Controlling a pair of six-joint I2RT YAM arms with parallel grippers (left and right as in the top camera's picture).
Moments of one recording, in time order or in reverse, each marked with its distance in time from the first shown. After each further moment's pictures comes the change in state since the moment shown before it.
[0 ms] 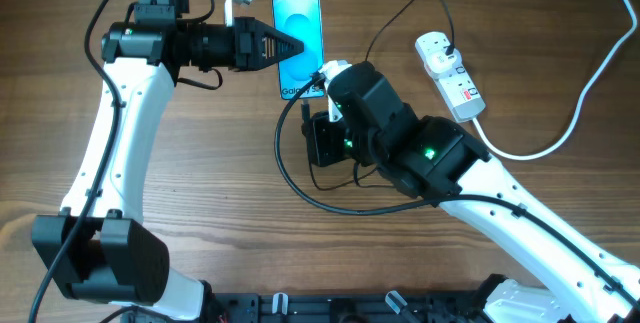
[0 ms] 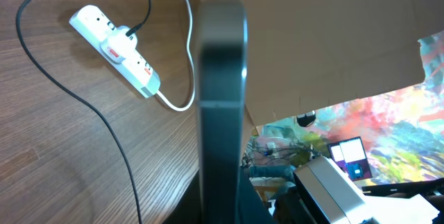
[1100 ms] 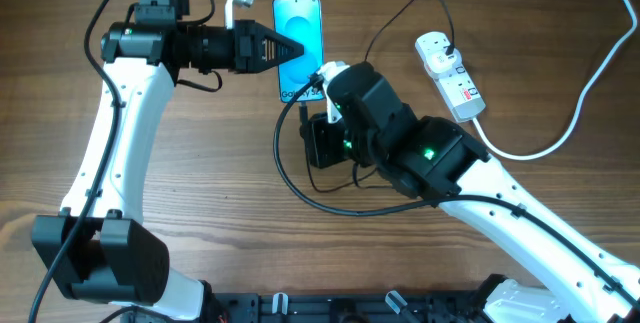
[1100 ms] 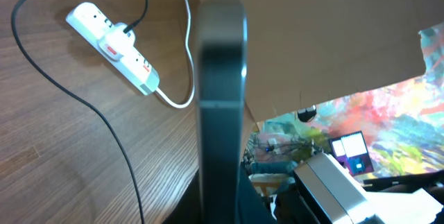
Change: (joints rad) left arm -0.002 0.000 0.000 -0.050 0.009 0.071; right arm 0.000 0.000 -0.001 0.002 -0.022 0.000
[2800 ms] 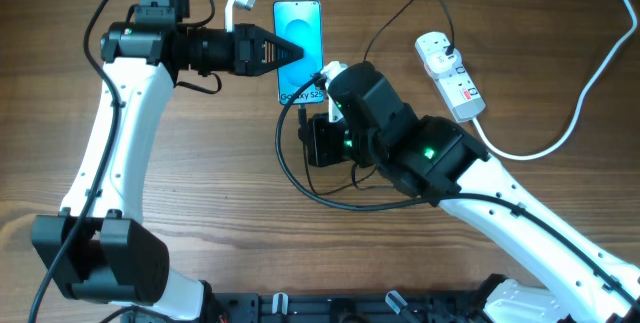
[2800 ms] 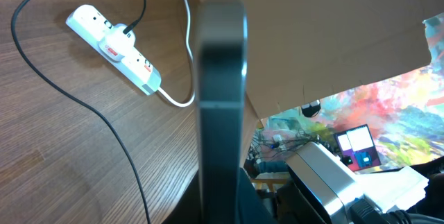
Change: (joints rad) left arm 0.000 0.000 0.000 -0.023 0.000 0.052; right arm -0.008 0.000 -0.006 0.011 -0.029 0.078
